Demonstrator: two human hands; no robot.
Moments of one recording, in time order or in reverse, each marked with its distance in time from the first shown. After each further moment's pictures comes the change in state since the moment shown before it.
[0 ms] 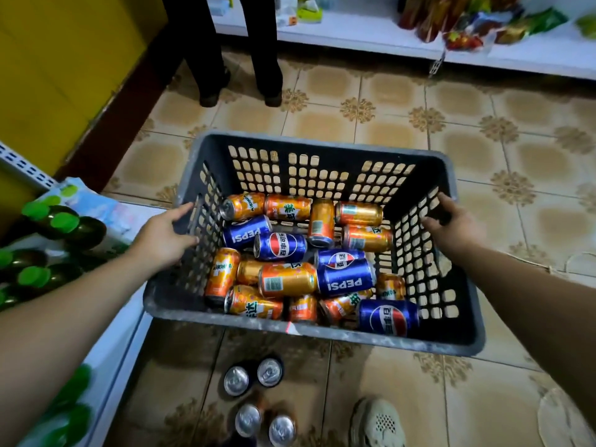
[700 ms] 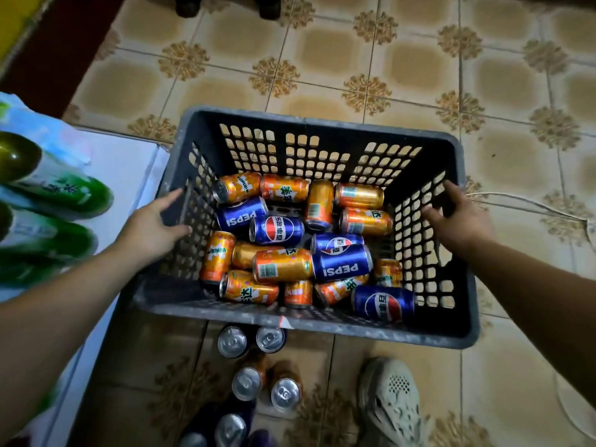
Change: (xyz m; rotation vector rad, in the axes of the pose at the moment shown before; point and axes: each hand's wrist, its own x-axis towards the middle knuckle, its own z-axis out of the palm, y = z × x) left_hand 0.001 -0.101 0.078 0.057 -0.065 -0.030; right_hand -0.021 0.058 0.103 -0.100 -0.057 0.040
